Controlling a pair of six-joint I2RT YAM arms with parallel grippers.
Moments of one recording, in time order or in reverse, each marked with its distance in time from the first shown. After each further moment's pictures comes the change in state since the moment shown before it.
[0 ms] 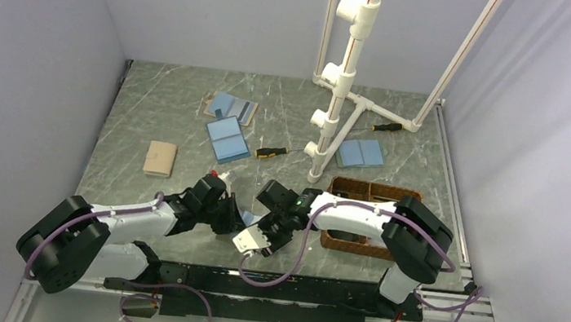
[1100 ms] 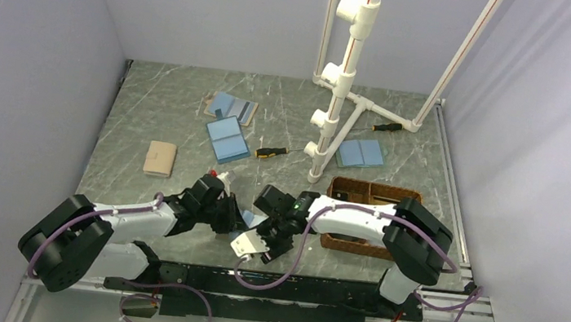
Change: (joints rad) left arm 0.007 0.011 -0.012 0.035 0.016 0.003; right arm 0.033 -0.005 0.009 -0.059 -0.011 0.061
